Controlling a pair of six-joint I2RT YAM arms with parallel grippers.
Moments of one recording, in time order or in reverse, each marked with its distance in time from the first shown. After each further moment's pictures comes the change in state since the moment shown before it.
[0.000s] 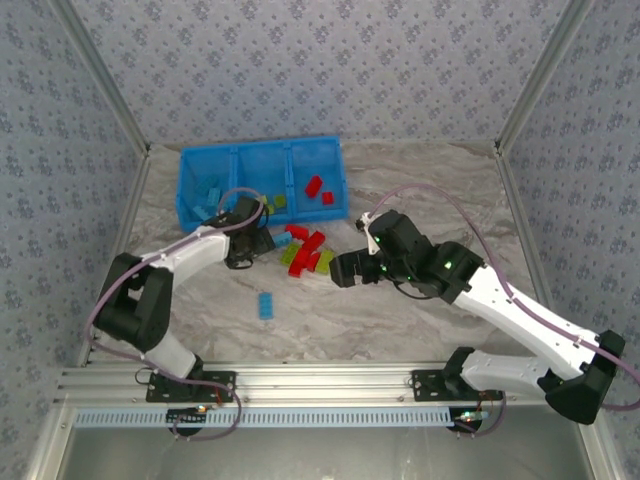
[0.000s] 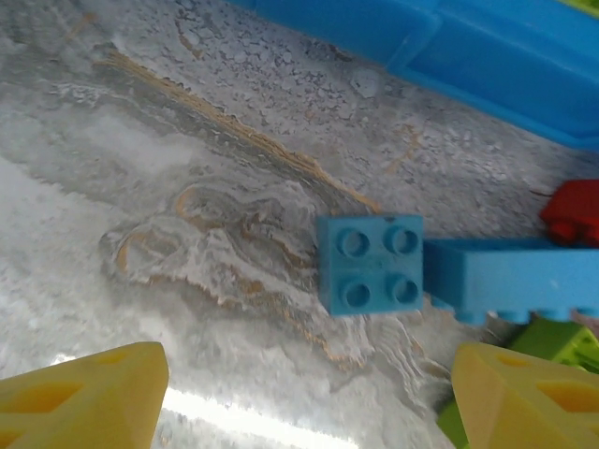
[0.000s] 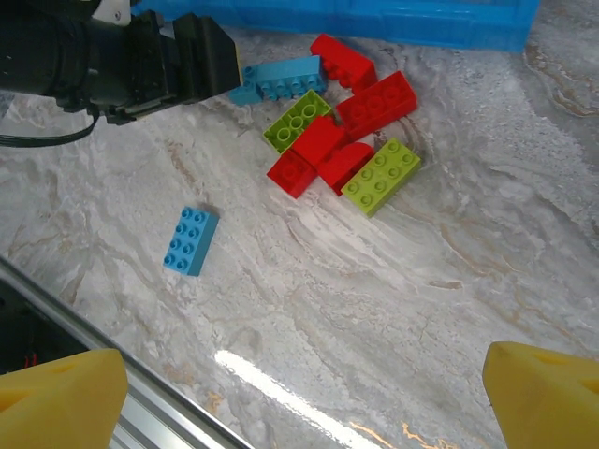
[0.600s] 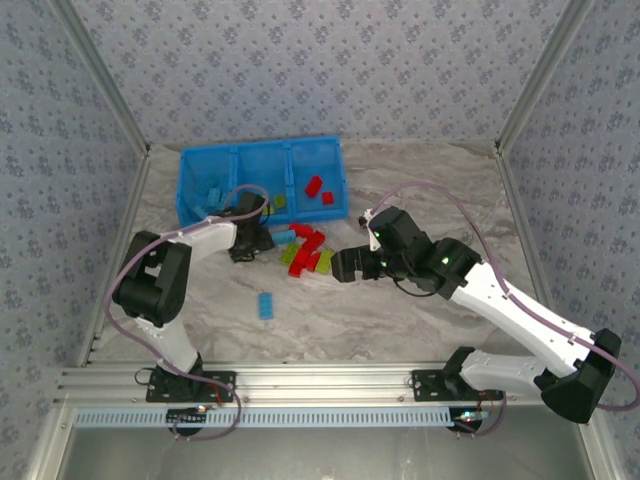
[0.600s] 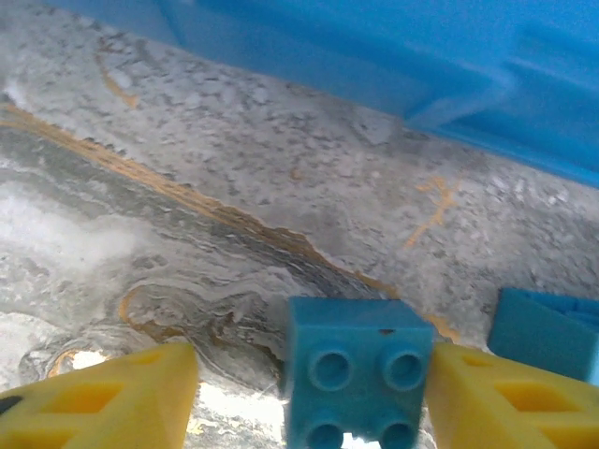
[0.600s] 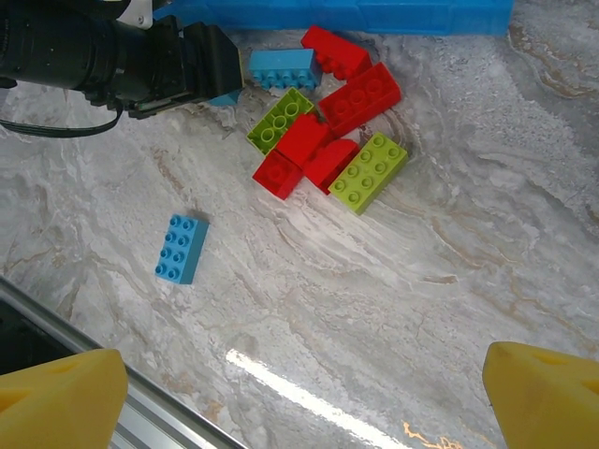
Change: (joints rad) left arm 0.048 0.161 0.077 0.038 0.040 0.087; right arm -0.034 0.021 -0.005 0.005 -0.028 0.033
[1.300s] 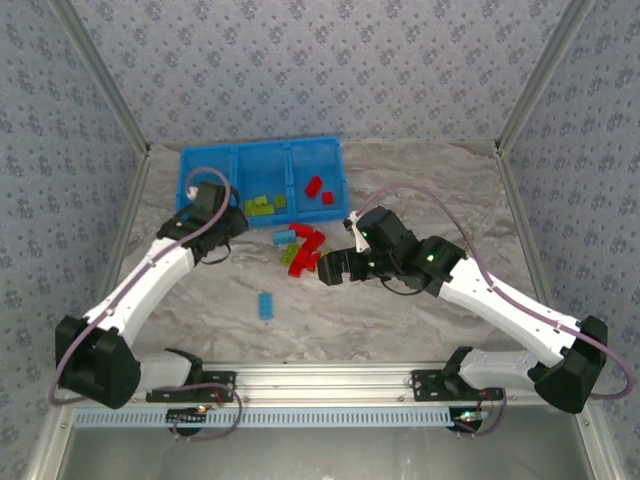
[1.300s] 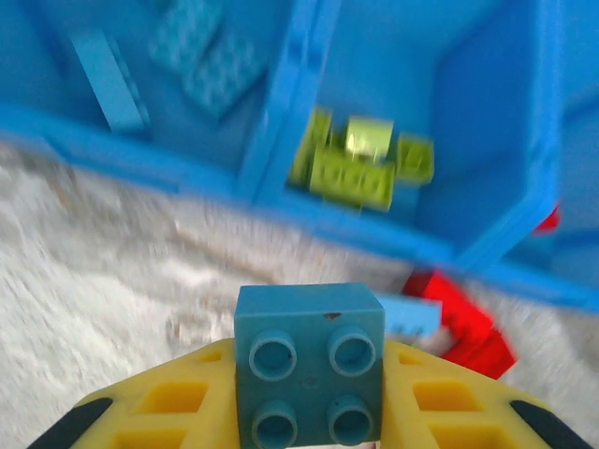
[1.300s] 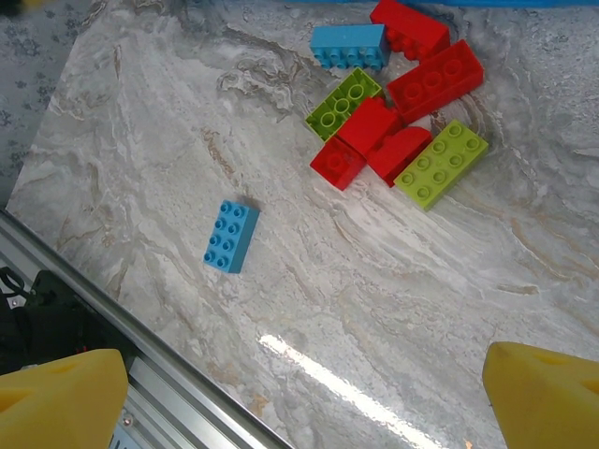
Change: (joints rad) left arm 0.045 -0.506 0.017 -0.117 -0.092 0.032; right arm 0.030 0.065 -0.002 0.079 -0.086 0.015
